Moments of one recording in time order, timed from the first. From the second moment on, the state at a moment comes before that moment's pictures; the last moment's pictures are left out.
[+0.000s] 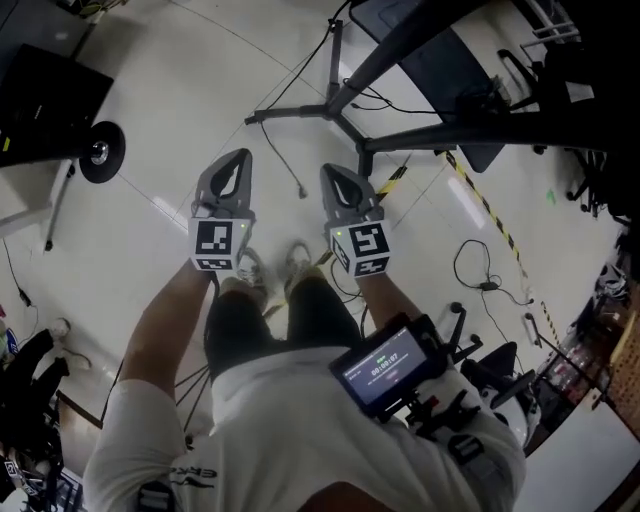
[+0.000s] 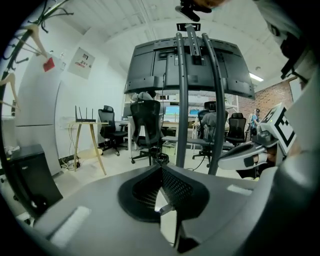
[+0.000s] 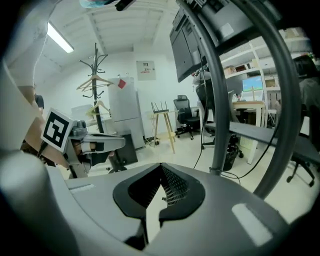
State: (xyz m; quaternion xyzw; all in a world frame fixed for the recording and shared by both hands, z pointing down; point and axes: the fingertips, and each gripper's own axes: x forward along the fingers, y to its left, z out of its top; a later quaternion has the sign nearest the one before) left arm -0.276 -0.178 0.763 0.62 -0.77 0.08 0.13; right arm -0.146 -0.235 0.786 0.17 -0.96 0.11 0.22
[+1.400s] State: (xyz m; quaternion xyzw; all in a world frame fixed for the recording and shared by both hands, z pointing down) left arm -0.316 -0.215 1.186 0.67 -0.72 0.05 0.18; right arm -0.179 -0.230 1.297 0.11 -0.94 0.07 0.32
